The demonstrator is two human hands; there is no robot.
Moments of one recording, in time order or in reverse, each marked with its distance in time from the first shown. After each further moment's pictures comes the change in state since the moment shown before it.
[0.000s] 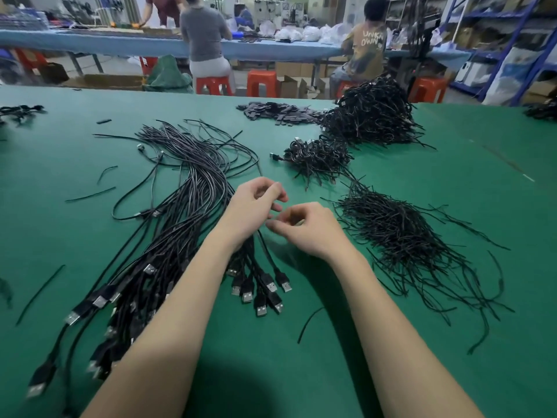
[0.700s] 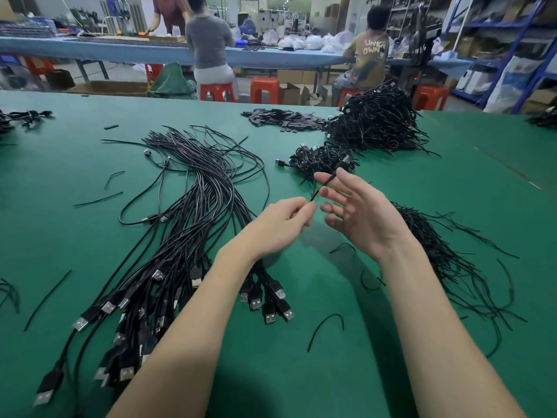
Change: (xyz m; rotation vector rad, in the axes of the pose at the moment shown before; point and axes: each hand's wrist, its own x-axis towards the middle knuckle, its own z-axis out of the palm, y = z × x) left_hand -0.012 0.011 0.014 0.377 -0.288 0.113; right_hand -0.001 0.004 -0.059 1.096 -0.184 0.063
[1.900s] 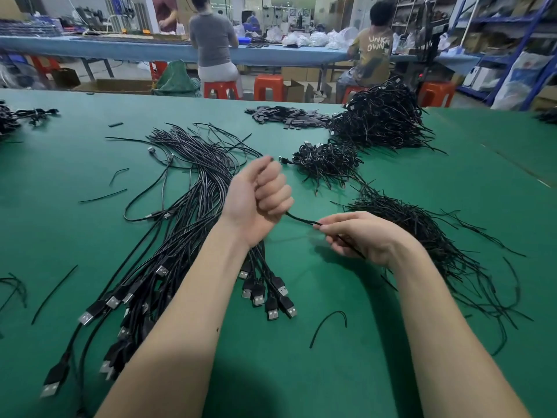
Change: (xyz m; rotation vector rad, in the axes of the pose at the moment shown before) left_hand -0.008 0.017 -0.035 -1.428 -0.075 -0.019; right_hand 0.004 0.017 -0.018 -0.465 0.106 0.368
